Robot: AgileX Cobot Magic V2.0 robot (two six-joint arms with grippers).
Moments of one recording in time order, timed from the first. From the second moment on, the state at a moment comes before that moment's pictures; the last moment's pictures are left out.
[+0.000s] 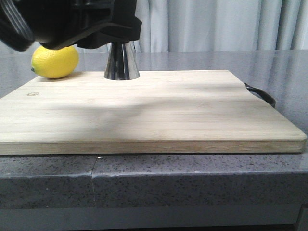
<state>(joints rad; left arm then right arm) -0.88 1.31 -0.63 -0.22 -0.38 0.10 0.51 1.32 -0.85 -0.47 -0.52 -0.25</state>
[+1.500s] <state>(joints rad) -0.90 1.31 -0.63 -0.22 -0.37 0.10 0.51 1.32 -0.85 -0.73 -0.52 -0.38</state>
